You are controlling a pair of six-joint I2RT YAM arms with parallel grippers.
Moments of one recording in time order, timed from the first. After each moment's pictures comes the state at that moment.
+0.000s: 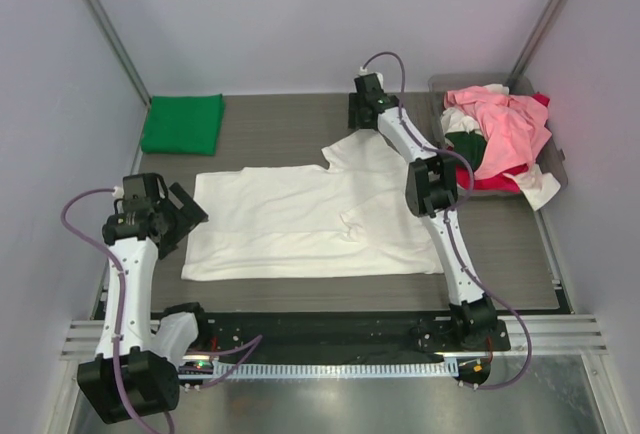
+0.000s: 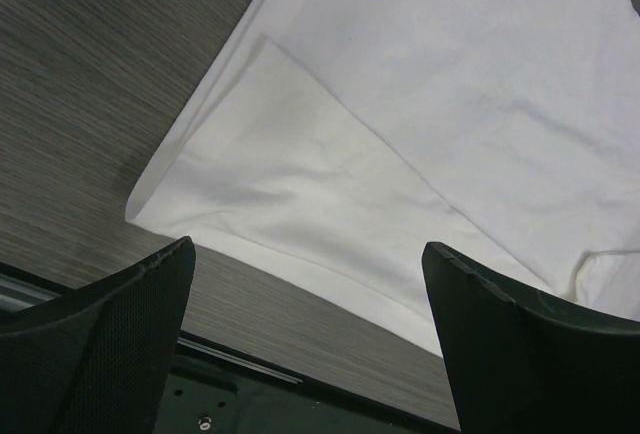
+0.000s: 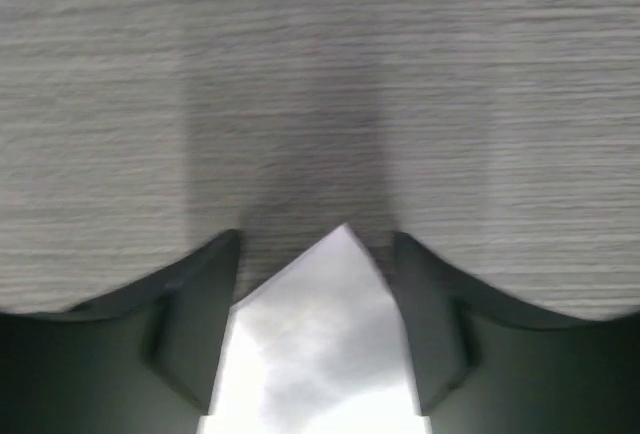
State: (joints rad) left arm 0.20 0.93 0.87 -0.95 0.03 -0.58; right arm 0.33 2.72 2.56 -0.64 0.22 0.26
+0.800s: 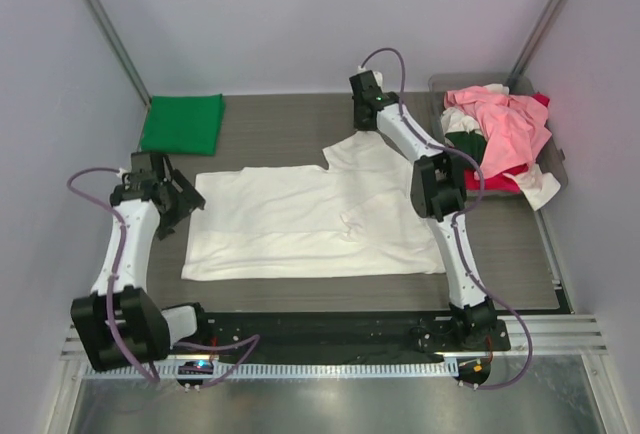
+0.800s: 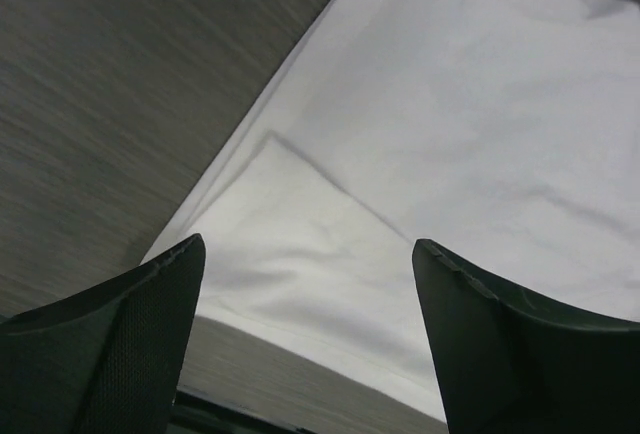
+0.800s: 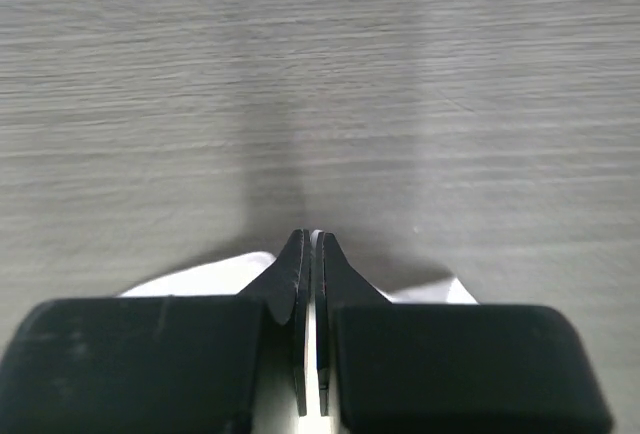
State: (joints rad) left arm 0.18 1.16 0.94 -0.87 -0.05 -0.57; right arm 0.38 2.55 2.37 -0.68 0.28 0.30
